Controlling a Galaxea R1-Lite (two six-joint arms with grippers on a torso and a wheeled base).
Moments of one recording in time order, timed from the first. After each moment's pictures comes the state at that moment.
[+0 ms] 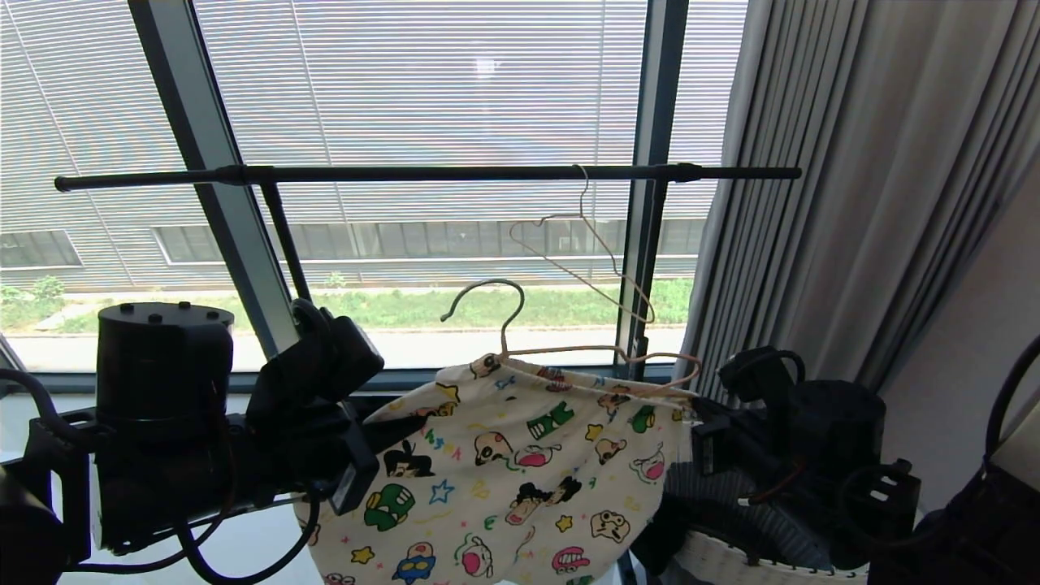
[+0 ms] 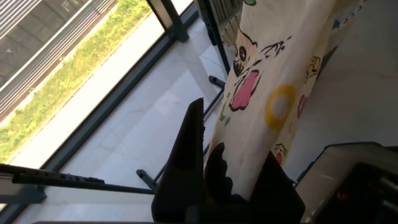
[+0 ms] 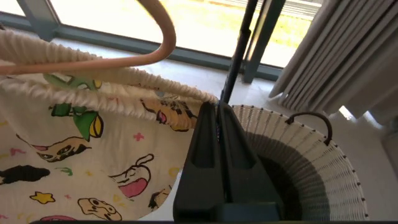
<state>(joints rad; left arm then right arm) -0.36 1.46 -0.56 -0.43 -0.32 0.49 0.67 1.95 -0.44 -1.25 -0.35 0.09</state>
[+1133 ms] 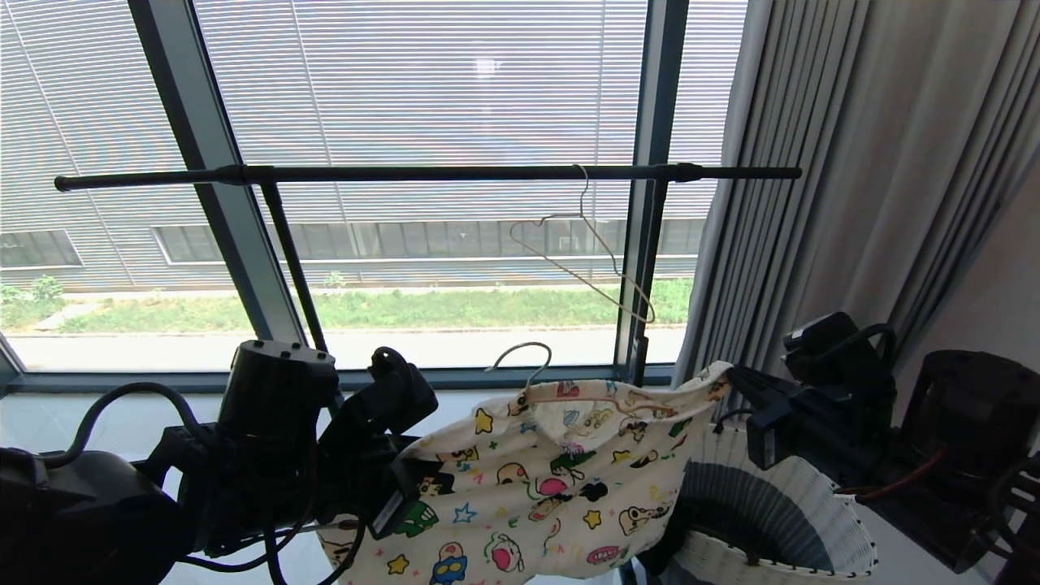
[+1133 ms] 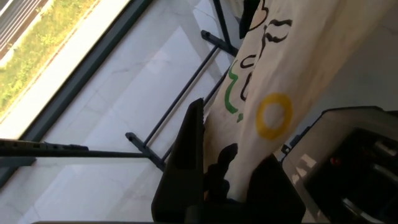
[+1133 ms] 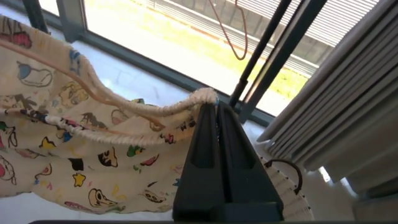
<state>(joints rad) -0.41 1.65 -0.56 -0.43 -0.21 0.48 0.65 1.65 -0.37 -1.16 -0.18 -0.15</state>
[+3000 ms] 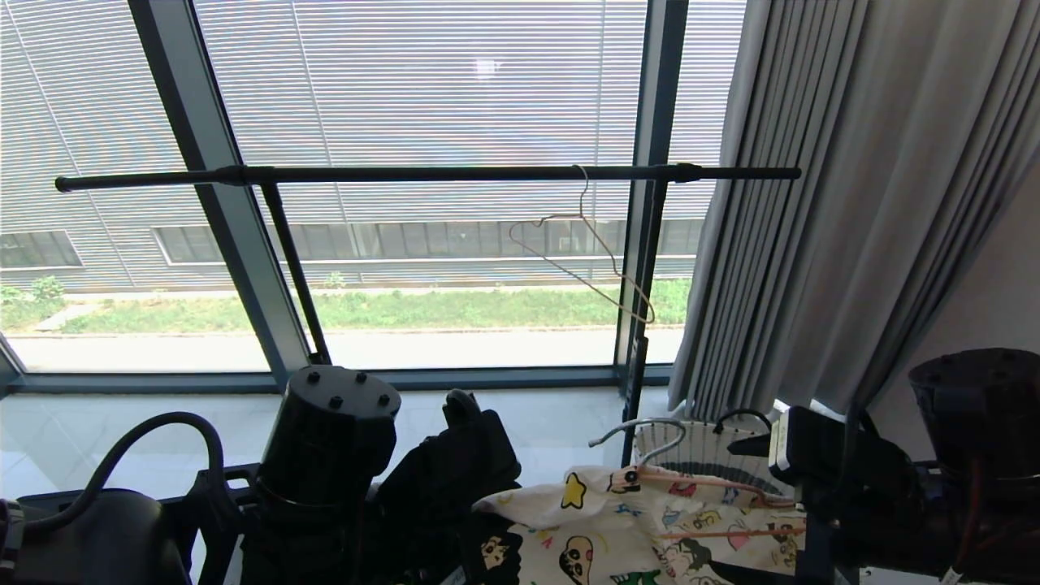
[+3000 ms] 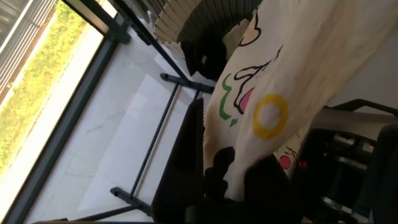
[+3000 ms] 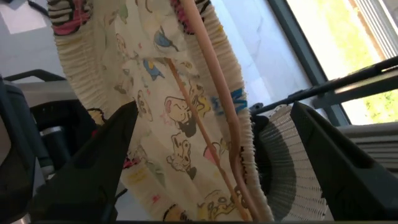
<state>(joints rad) -0.71 1.61 -0.57 -0.44 -0.22 0.47 0.70 1.42 -0.56 -0.24 0.23 -0.46</state>
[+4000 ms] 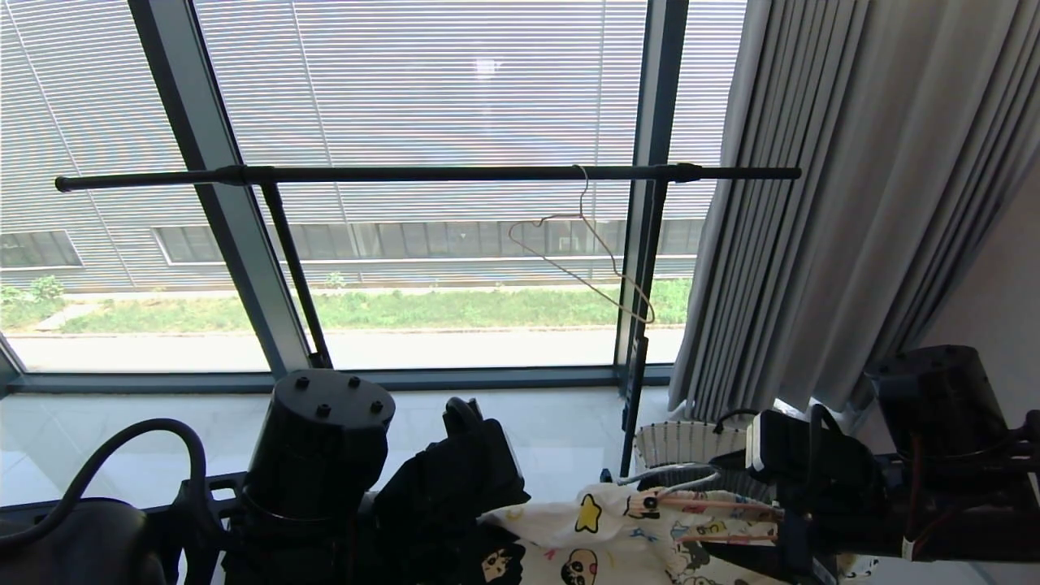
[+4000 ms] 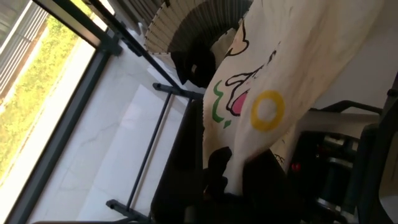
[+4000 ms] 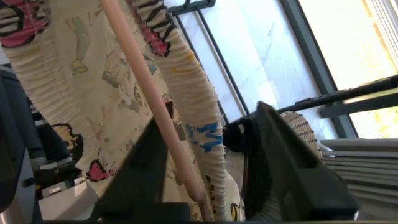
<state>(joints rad) -0.74 1.58 -0.56 -0.44 -0.26 0.47 0.63 1.51 -0.58 -0.25 0.33 -0.56</state>
